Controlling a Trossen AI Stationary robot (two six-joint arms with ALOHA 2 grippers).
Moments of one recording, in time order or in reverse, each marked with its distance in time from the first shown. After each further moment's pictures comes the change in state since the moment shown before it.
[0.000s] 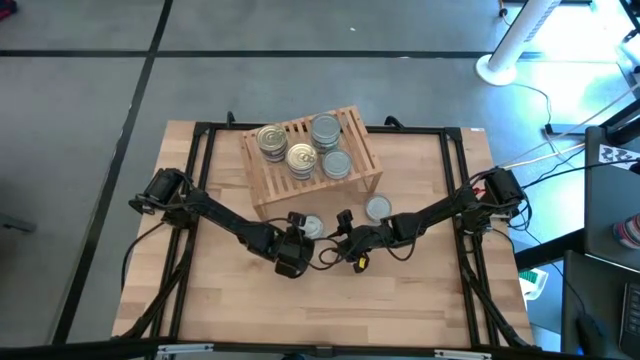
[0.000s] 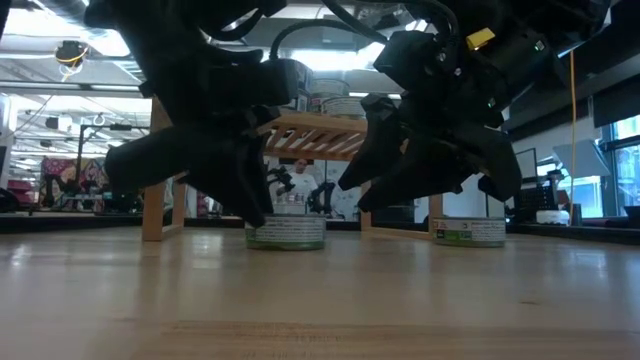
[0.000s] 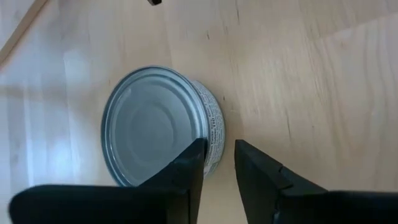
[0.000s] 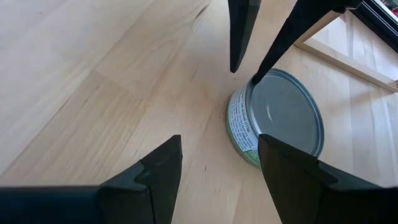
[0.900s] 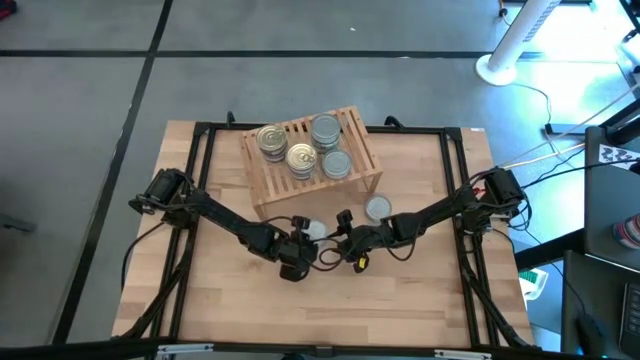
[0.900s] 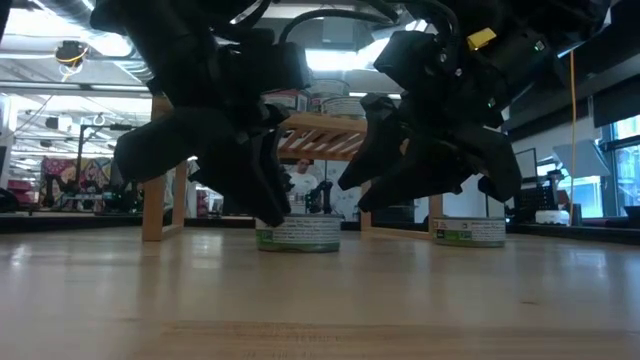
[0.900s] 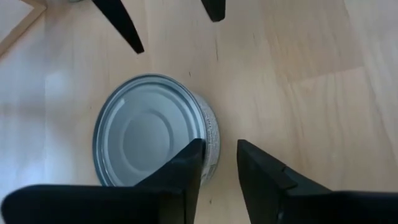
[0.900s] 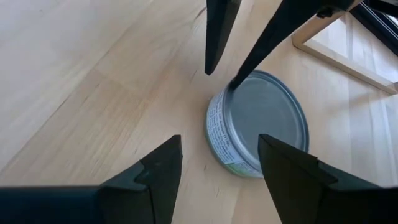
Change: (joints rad) left arm 0.002 0.003 -0.002 0.114 0.053 -0.008; right arm 0.000 0.001 0.000 0.000 0.001 -0.012
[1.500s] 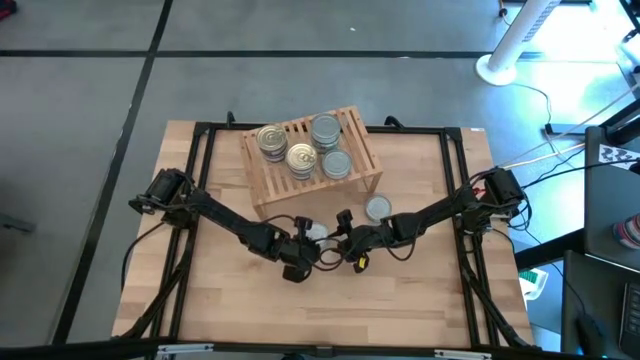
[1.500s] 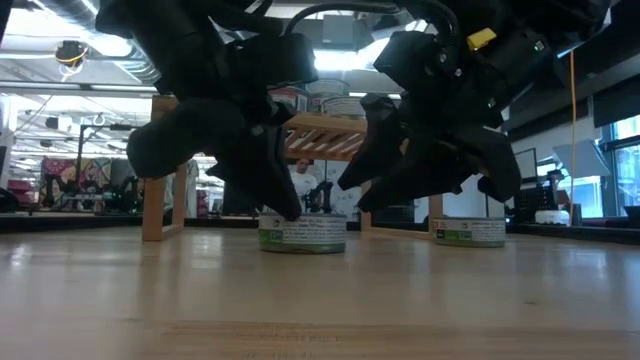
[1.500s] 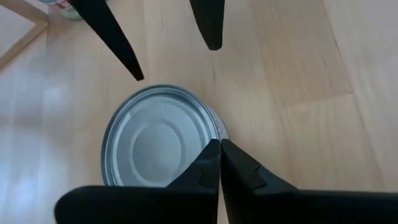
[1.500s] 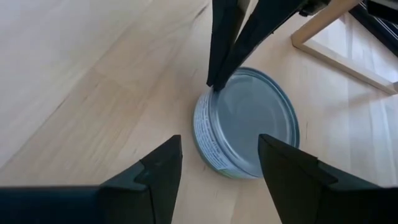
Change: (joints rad) left arm 0.002 0.003 -0.002 0.070 0.010 0.013; right arm 0.000 0.000 0.000 0.000 0.000 -0.002
